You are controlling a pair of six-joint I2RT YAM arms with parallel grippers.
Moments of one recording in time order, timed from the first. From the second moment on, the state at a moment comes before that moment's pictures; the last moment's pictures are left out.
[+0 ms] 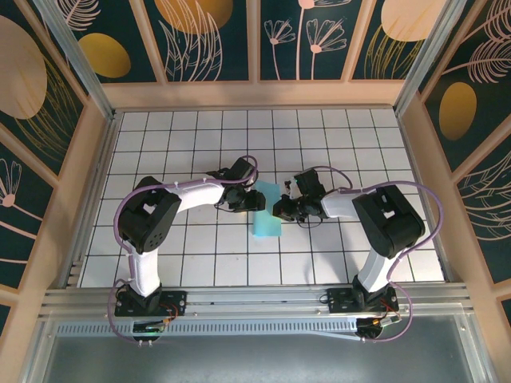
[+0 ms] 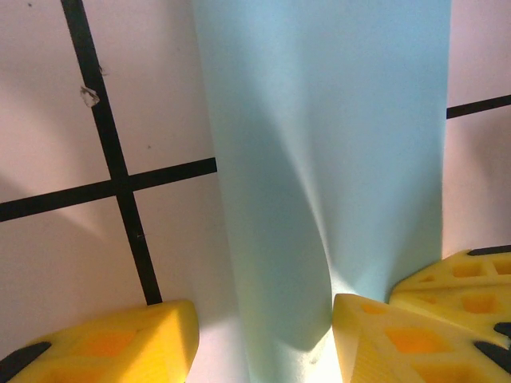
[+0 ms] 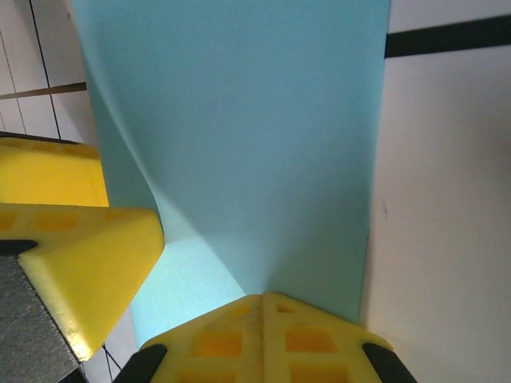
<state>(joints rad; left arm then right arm) -0.69 1.94 1.17 -0.37 0.24 -0.67 0.52 1.74 0.73 0.03 -0.56 0.70</state>
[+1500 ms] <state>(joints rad) -0.69 1.81 0.97 -0.08 0.39 -0.67 0.52 1.75 0.76 -0.01 -0.54 0.67</state>
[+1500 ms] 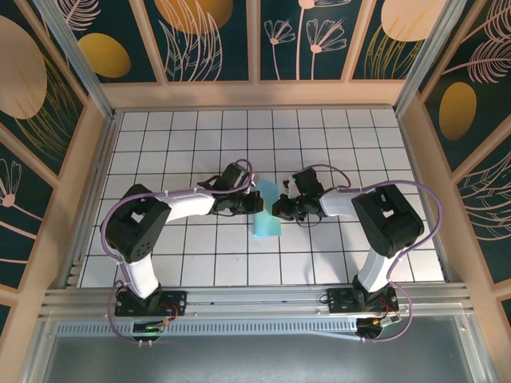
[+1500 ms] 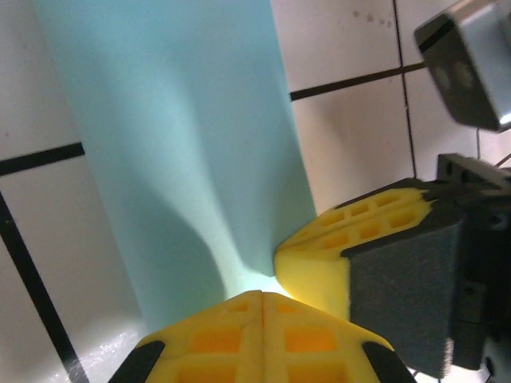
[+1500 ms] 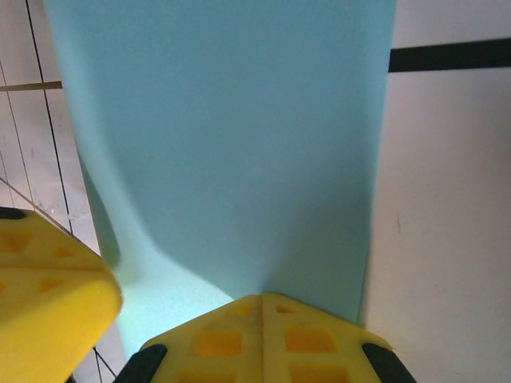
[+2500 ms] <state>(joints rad) -0.62 1.78 0.82 -0.01 0.39 -0.67 0.53 1.75 0.76 -0.01 -0.53 0.65</state>
